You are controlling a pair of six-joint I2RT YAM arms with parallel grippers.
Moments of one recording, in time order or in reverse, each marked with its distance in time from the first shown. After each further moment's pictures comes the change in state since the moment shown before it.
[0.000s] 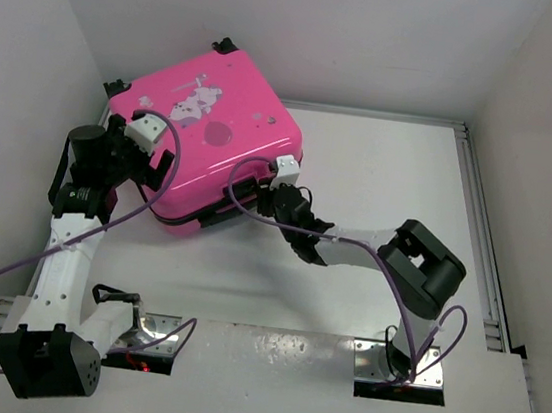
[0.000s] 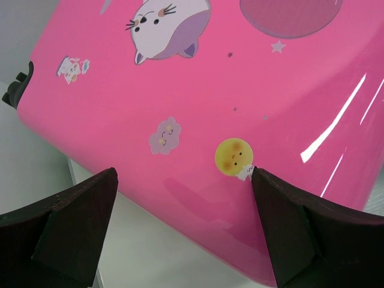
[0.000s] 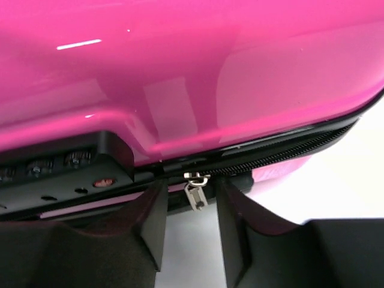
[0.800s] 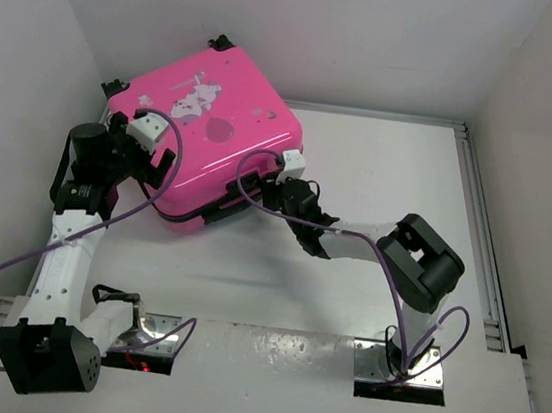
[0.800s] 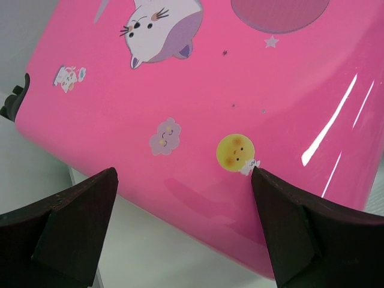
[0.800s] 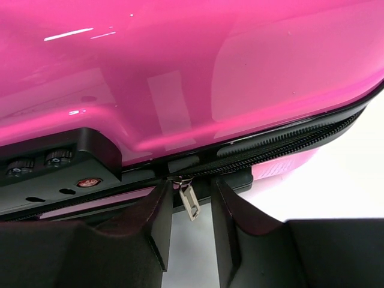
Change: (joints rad) left arm 0.000 0.023 0.000 0.029 0.022 0.018; right arm -0.078 0.037 0.014 0.027 -0.118 0.015
